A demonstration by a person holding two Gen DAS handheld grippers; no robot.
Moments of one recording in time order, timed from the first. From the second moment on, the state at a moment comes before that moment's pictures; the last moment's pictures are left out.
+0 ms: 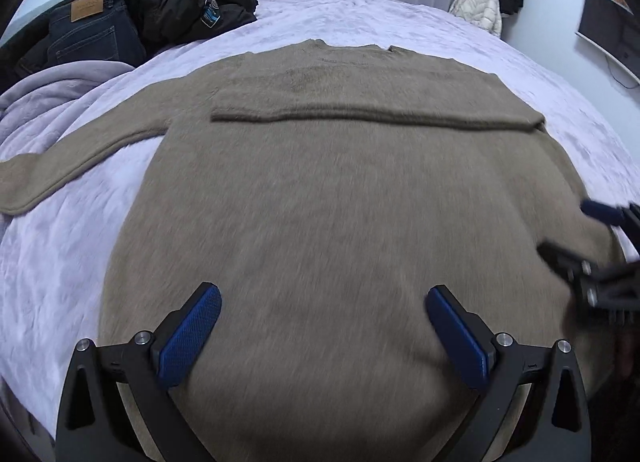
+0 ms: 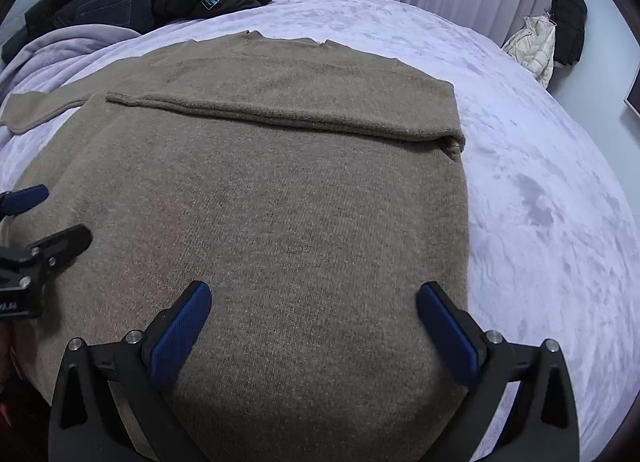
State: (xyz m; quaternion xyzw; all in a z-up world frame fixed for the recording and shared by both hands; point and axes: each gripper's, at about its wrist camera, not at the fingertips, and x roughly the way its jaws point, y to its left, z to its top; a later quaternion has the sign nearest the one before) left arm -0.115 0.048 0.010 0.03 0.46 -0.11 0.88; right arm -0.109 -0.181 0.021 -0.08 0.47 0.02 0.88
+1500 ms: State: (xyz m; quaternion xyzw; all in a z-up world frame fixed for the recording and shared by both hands) left arm -0.048 0.311 0.051 -0.25 0.42 0.10 0.87; right arm -0.081 -0.113 0.076 -0.18 0.38 0.21 0.88
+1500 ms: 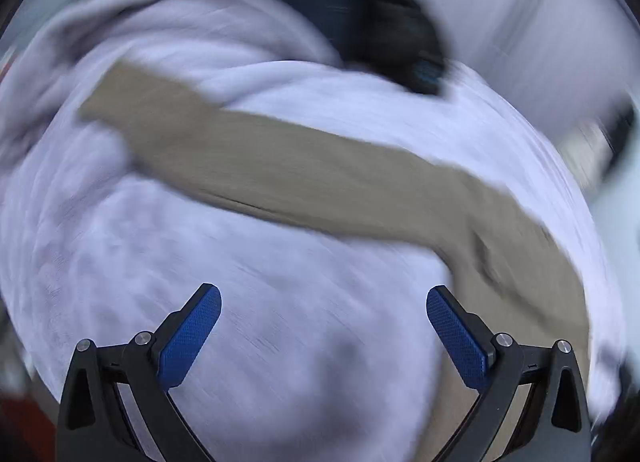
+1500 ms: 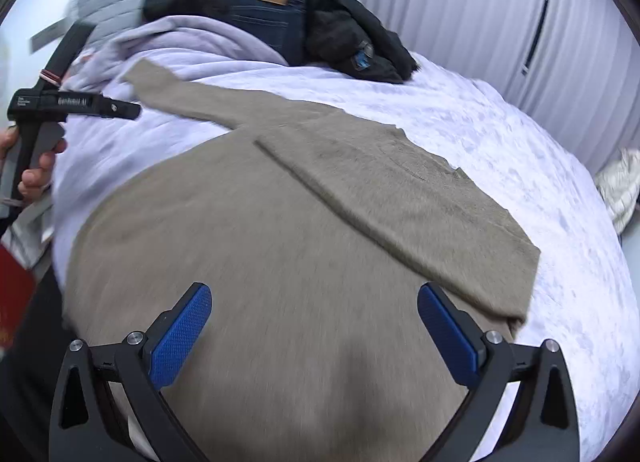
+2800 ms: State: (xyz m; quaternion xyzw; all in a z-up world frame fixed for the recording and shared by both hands) left arm 0.045 0.443 0.029 -0.35 0.34 0.15 0.86; right arm 0.123 0.005 0.017 -0.07 0.50 0.05 0.86
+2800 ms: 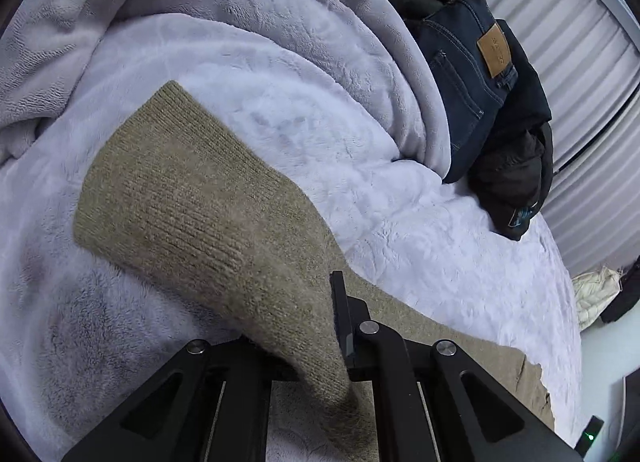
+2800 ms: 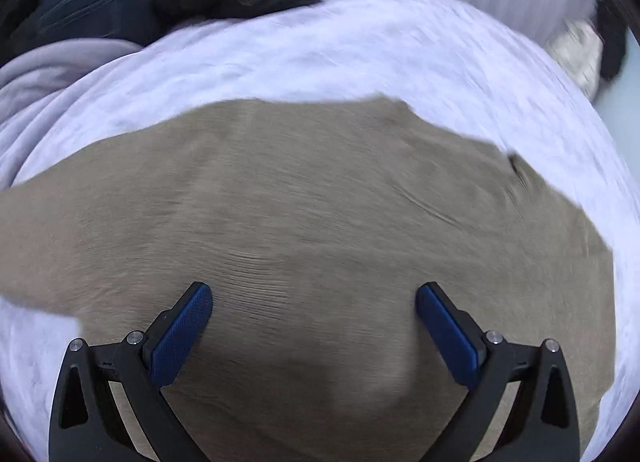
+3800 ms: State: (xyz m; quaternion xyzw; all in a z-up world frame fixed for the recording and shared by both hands) left arm 0.098 -0.124 0.025 0.04 0.49 -0.12 0.86; right arm -0.002 -0.284 0.047 0.09 0.46 -0.01 0.88
